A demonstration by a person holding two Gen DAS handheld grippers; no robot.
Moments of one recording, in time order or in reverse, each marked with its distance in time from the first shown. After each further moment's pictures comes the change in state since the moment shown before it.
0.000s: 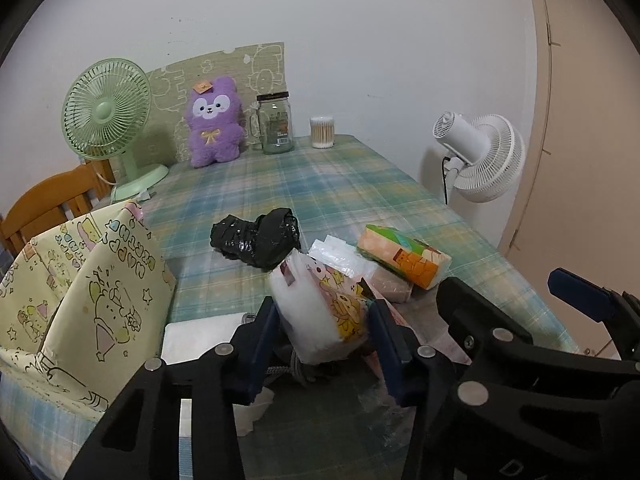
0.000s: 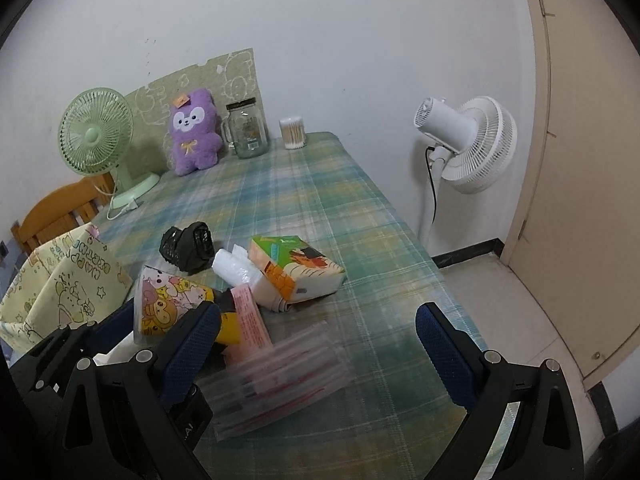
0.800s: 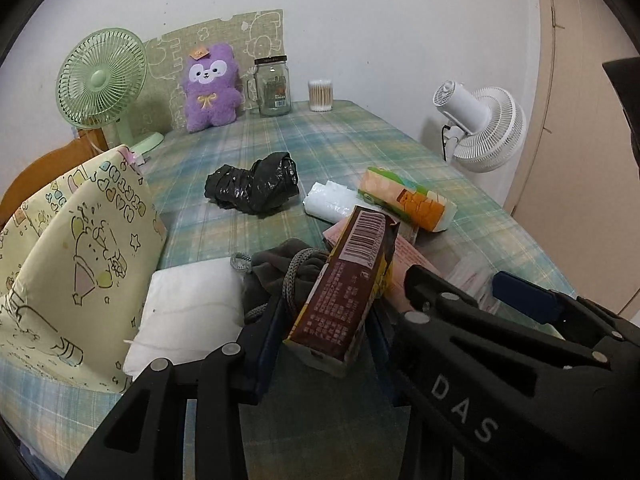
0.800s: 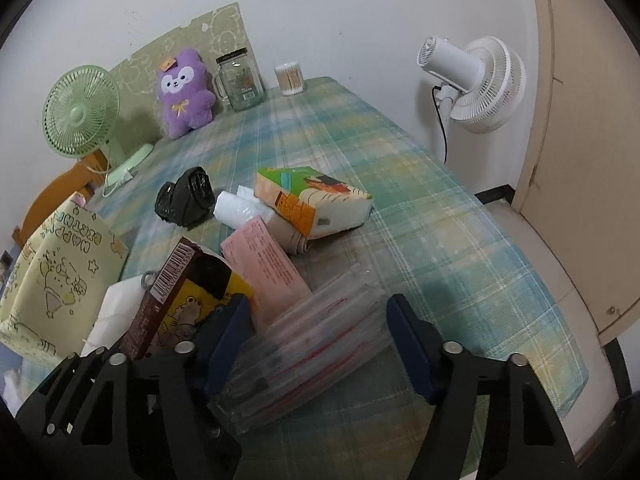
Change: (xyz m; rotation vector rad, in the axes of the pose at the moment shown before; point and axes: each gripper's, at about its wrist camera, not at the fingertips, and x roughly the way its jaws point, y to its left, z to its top) left arm 0.011 -0.001 -0.025 -0.003 0.102 -0.013; right arm 0.036 0.010 -0.024 0.094 0.168 0.026
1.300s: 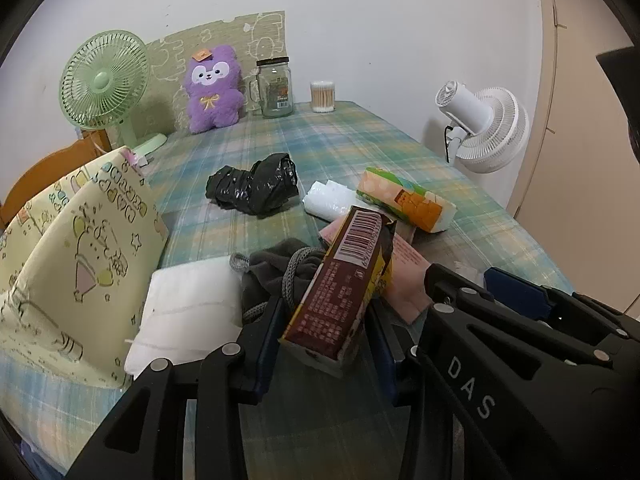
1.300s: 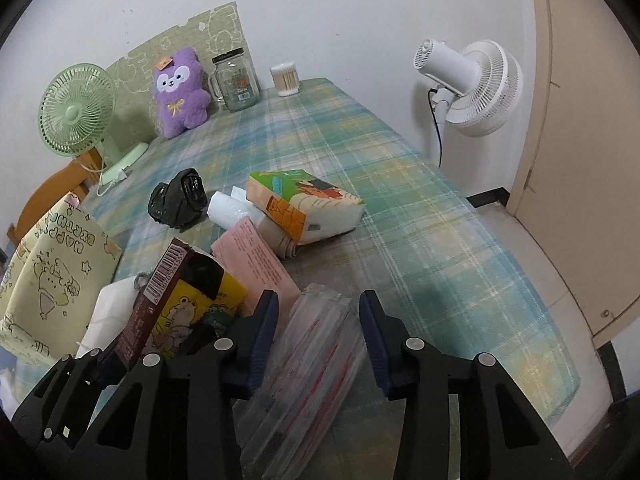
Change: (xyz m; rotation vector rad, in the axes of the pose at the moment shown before) left arm -0.003 -0.002 -0.002 -0.004 -0.003 0.011; right arm -0.003 -0.001 0.001 -0.019 0.003 -0.030
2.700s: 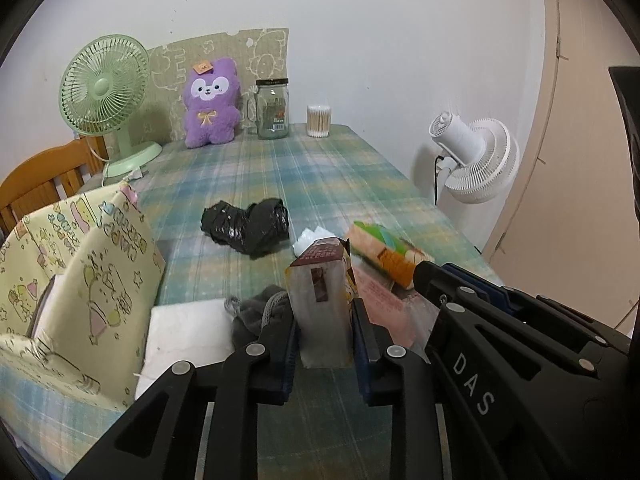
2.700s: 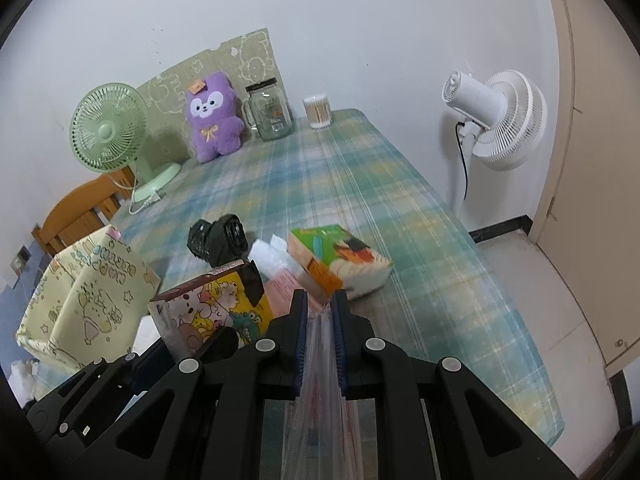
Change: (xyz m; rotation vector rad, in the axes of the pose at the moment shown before) left arm -0.018 0.007 0.034 -0.059 -0.041 -0.058; right arm -0.023 0.009 0.033 -0.044 -0.075 0.105
